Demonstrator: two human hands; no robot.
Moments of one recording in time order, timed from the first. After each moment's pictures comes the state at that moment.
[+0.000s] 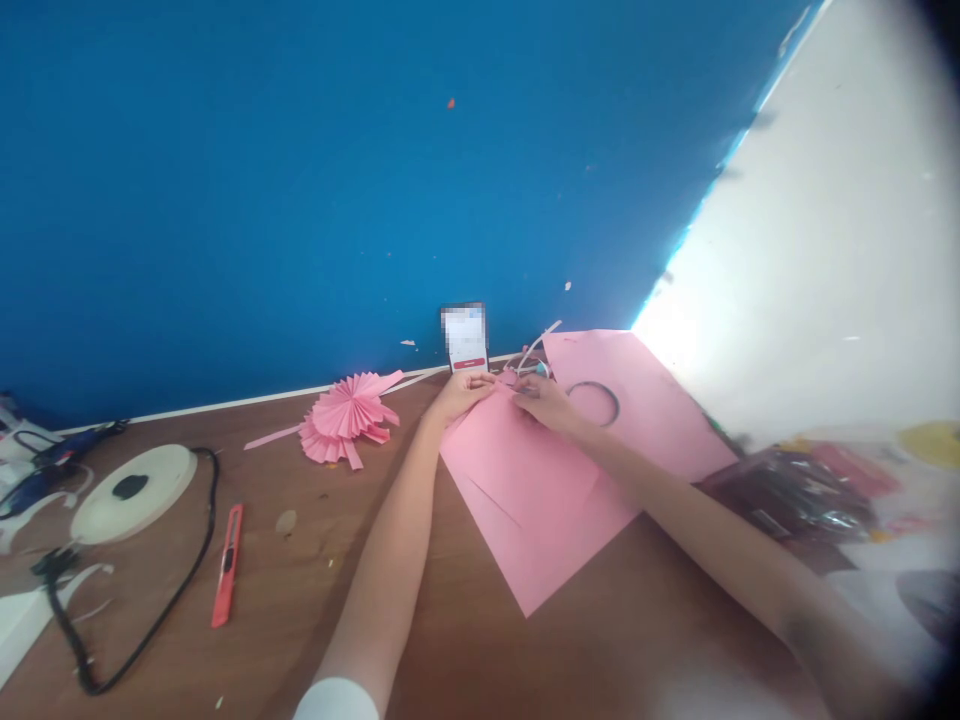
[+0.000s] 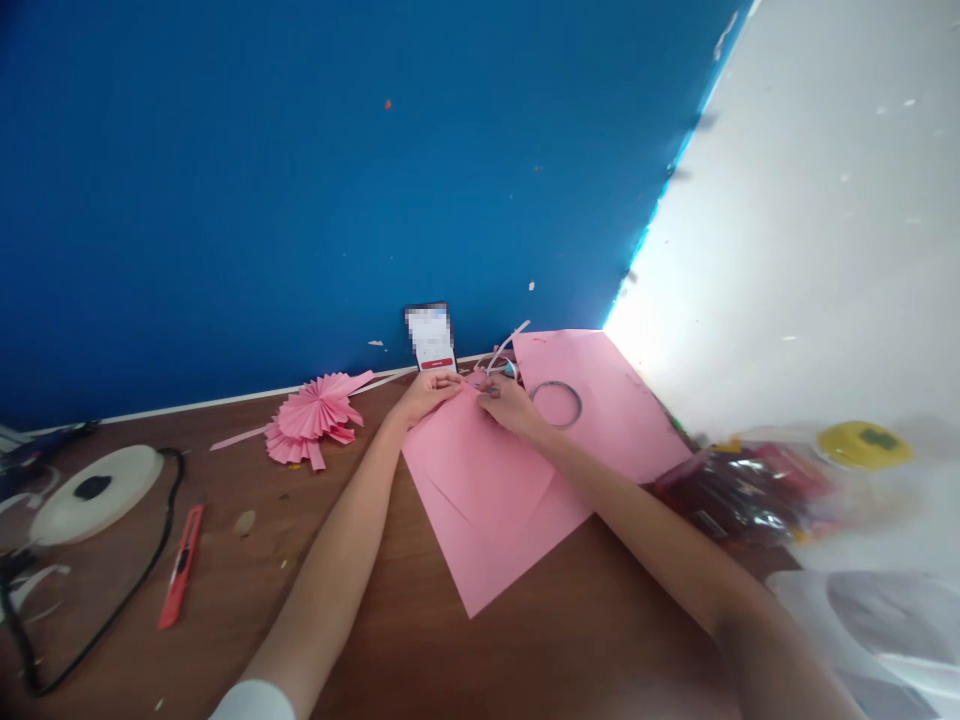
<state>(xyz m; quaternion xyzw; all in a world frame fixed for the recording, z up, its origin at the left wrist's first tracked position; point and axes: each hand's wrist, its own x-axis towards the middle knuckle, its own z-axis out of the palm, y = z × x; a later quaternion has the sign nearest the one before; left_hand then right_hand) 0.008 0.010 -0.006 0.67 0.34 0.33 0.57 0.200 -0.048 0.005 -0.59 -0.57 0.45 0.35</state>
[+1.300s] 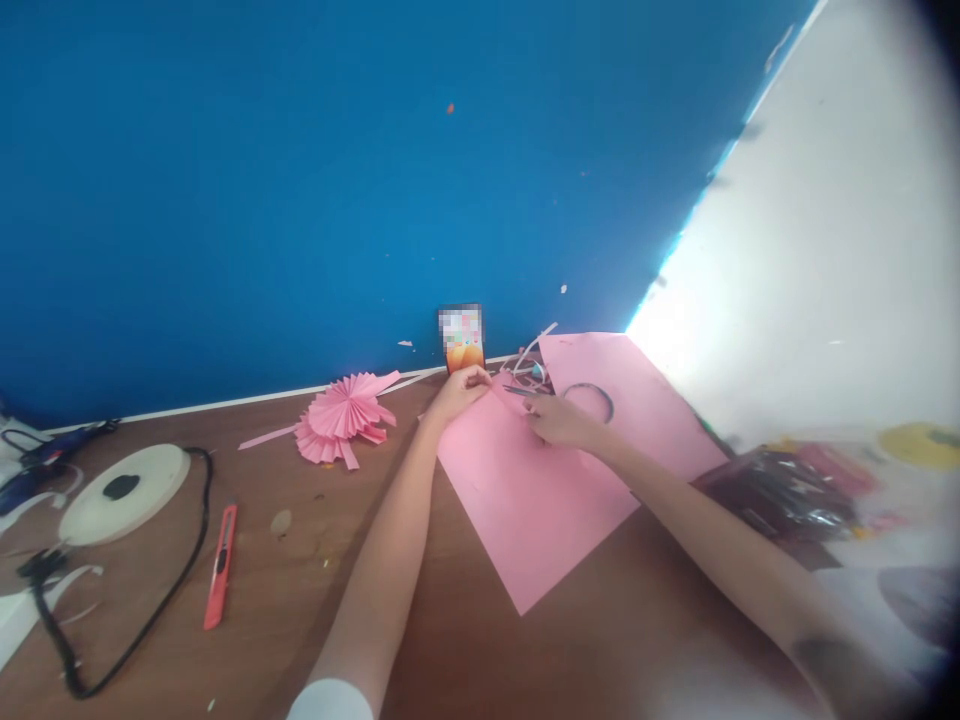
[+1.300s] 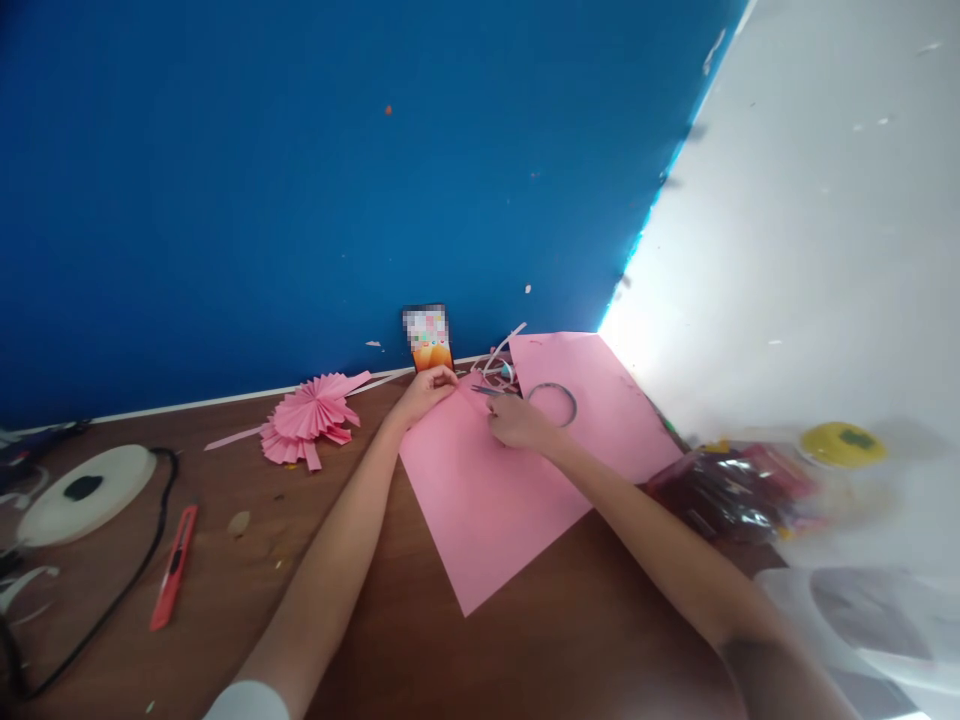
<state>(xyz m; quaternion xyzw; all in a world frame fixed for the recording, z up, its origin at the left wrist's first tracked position) 0.013 0.015 -0.011 0.72 0.32 0.37 0.50 0.214 -0.078 0.043 -0.62 -0.75 0.22 0.05</state>
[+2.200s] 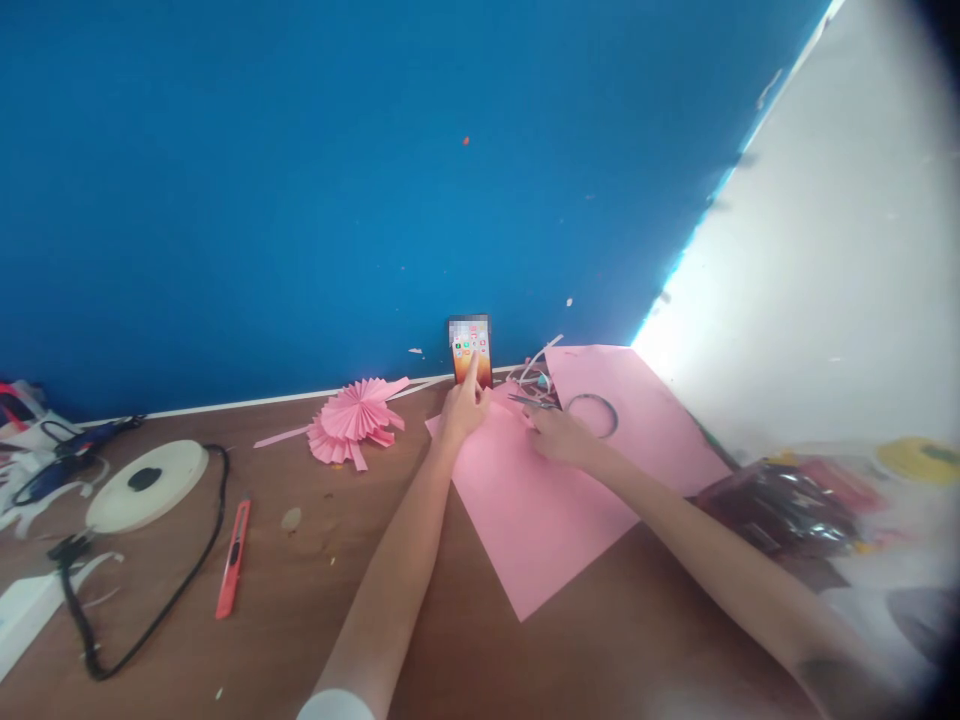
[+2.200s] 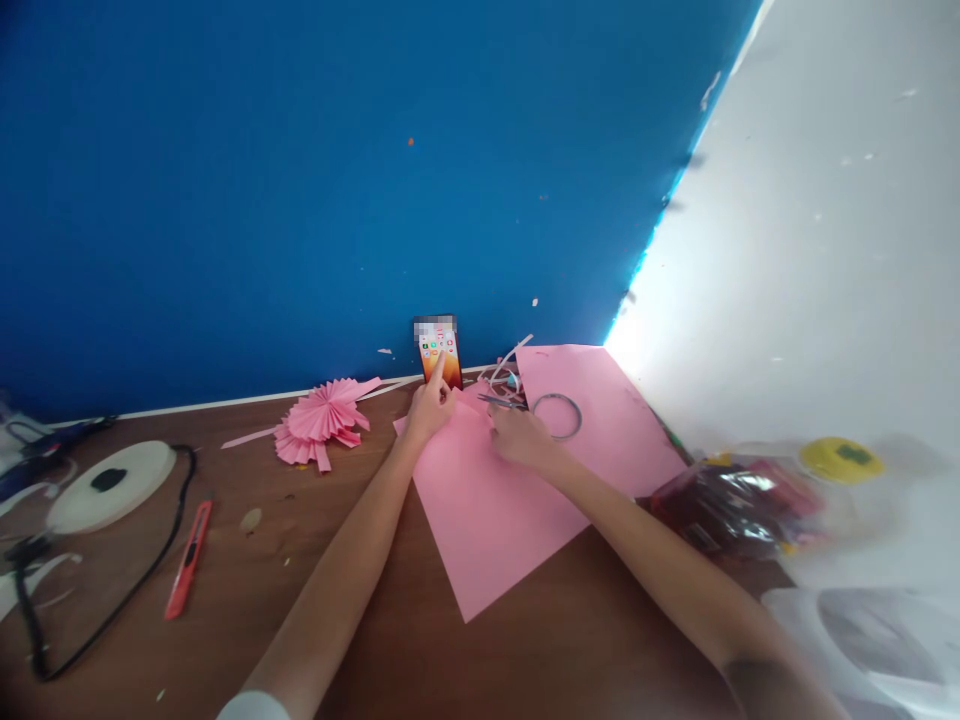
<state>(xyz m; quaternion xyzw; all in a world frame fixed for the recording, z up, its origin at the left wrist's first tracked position) 0.021 -0.016 -0.001 0.74 0.50 0.39 0.21 0.206 -0.088 0.039 -0.61 -0.78 0.14 0.04</state>
